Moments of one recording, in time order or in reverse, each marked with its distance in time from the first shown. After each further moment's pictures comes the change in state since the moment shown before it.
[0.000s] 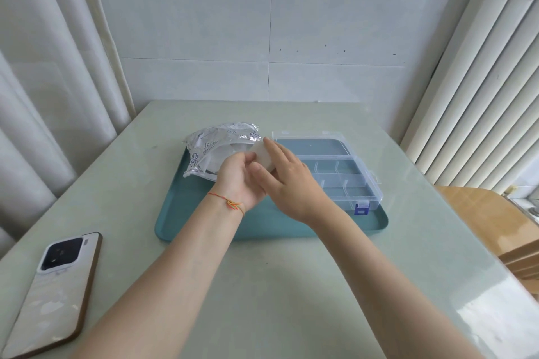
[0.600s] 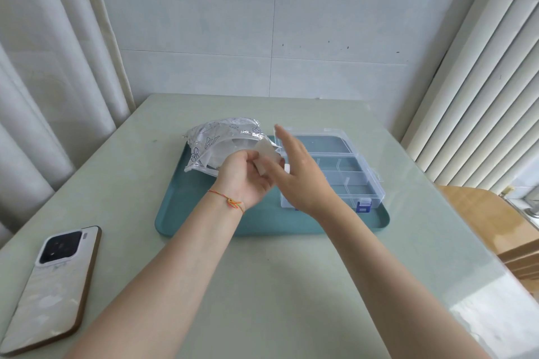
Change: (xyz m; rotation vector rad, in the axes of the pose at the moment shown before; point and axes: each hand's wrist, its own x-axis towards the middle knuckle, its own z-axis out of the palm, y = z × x) left_hand 0.003 -0.001 -0.006 -0.006 0.053 0.053; right_hand 0.007 0.010 0.000 0.163 0.079 0.026
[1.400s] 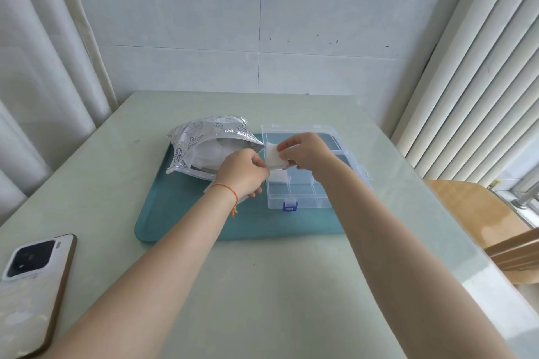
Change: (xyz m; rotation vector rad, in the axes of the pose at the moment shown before) left_hand 0.028 -0.009 0.000 1.467 0.250 0.328; right_hand 0.063 0.042 -0.036 0.097 -0.109 0.539
